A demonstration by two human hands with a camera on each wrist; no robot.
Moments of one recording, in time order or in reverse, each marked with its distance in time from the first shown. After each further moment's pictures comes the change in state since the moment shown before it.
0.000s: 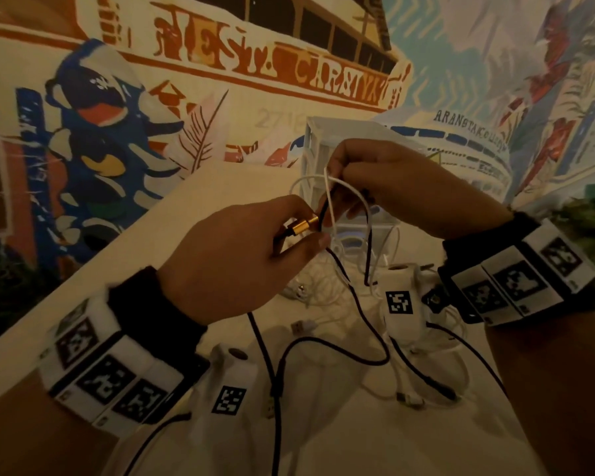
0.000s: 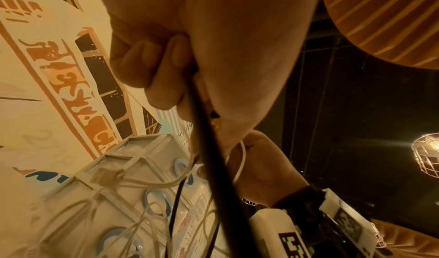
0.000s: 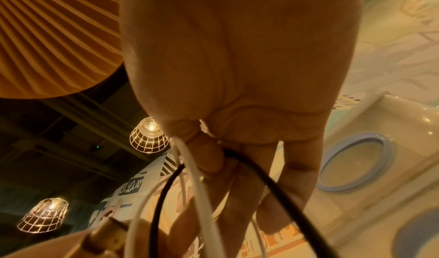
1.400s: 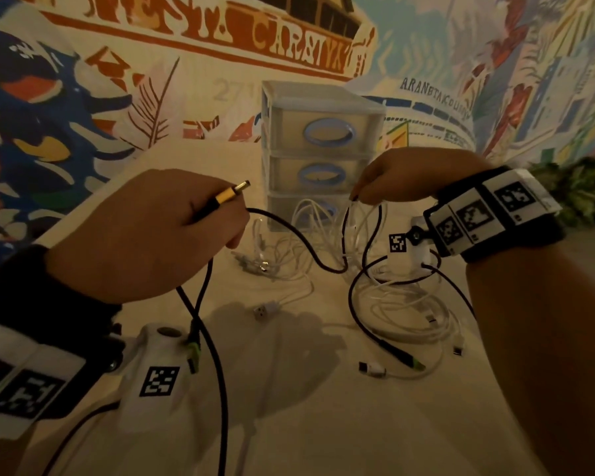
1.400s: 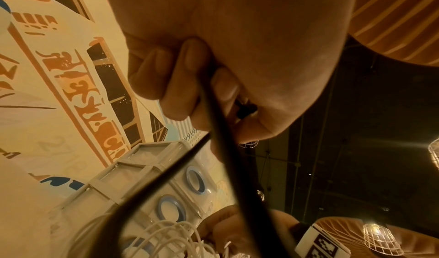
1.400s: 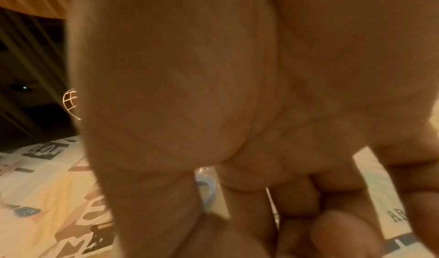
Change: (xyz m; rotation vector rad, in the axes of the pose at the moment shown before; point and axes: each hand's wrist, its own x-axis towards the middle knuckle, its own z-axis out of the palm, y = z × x) left_hand -0.001 -0.002 -0.012 -0.135 -0.117 -0.072; right_hand 0.000 0.071 -0.048 -0.711 -0.120 0.568
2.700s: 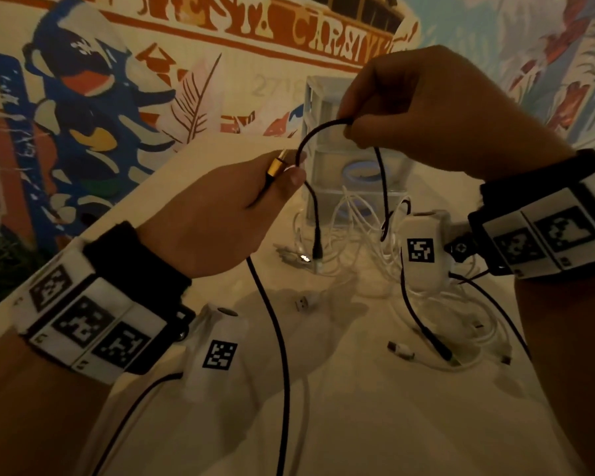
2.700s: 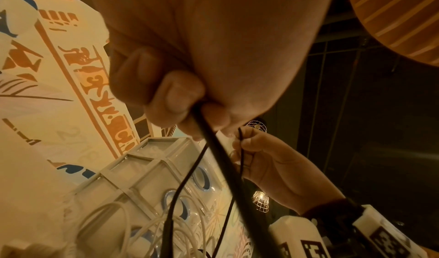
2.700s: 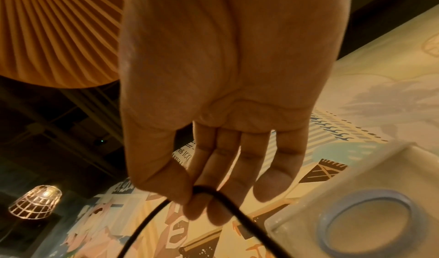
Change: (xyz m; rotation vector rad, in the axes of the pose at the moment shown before) left_hand 0.009 -0.013 0.013 -0.116 0.039 -0.025; right_hand -0.048 -0.061 -0.015 0.416 0.458 -0.627
